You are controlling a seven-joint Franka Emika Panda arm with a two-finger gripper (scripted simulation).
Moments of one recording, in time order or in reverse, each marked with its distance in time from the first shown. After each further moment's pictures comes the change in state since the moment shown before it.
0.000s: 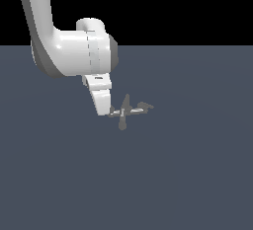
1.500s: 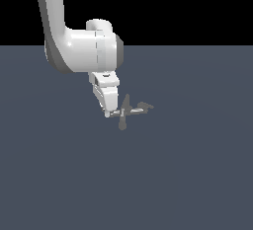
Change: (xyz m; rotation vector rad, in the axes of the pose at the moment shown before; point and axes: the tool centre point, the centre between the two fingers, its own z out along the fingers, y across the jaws) arm 0.019 -0.011 0.000 -0.017 -0.029 -0.076
